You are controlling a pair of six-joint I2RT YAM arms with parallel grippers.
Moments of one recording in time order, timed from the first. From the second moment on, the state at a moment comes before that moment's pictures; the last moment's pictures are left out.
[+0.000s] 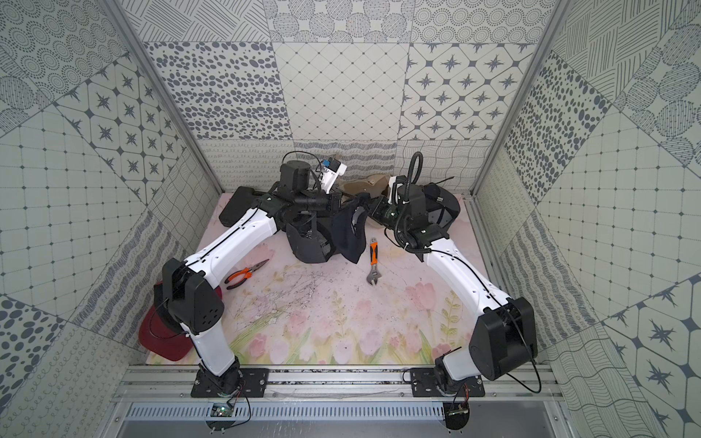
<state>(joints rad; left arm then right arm) -0.55 1.81 1.75 -0.32 0.70 -0.20 0.40 1.45 1.24 -0.10 -0.32 0.90</state>
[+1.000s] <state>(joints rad) -0.55 1.86 1.81 -0.28 0.64 -0.26 0.46 1.28 0.97 0.09 -0.31 0.92</state>
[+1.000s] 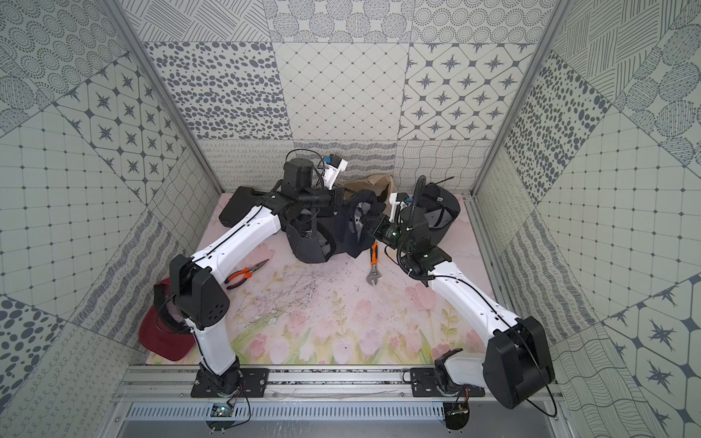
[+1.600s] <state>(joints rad) -0.54 1.89 1.86 -0.23 0.68 -0.33 0.35 1.14 0.75 0.30 -0.55 0.66</state>
